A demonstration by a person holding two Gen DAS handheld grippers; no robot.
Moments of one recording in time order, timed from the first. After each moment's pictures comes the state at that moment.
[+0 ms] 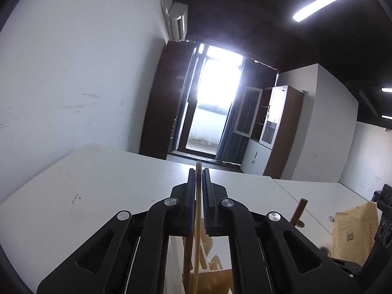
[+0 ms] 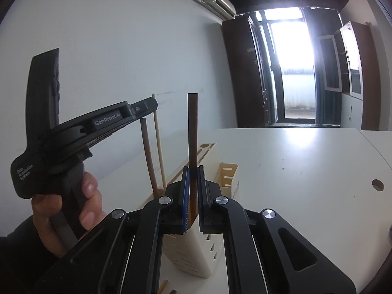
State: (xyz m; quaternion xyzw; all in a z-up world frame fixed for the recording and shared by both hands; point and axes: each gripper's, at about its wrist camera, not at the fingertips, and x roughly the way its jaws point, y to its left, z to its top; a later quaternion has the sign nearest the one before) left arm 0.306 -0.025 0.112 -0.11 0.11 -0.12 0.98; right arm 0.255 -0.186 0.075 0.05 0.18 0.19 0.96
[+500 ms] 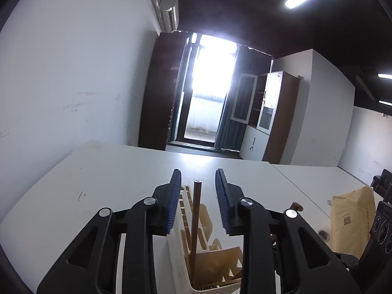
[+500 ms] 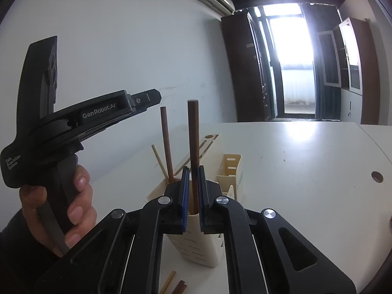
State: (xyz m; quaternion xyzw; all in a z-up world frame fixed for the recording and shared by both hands) left arm 0.291 -0.017 0.117 -0.08 0.14 -0.13 0.98; right arm 0.255 -0.187 0.079 0.06 0.19 0.19 0.96
